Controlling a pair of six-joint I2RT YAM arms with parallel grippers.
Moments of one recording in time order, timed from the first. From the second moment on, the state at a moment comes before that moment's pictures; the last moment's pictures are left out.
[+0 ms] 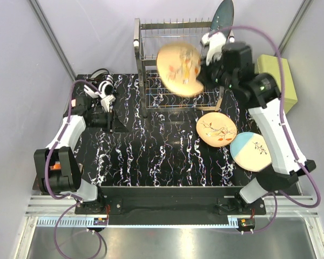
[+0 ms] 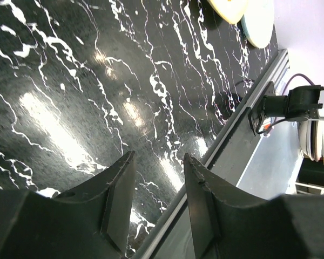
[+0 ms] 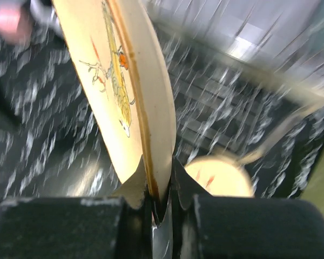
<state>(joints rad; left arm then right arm) 0.10 1.48 1.06 -0.74 1.01 0.16 0.54 1.52 2.05 -1.00 -0.01 -0.02</state>
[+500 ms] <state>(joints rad) 0.10 1.51 1.07 -0.69 1.01 0.16 0.55 1.81 2.61 -0.52 0.70 -0.13</state>
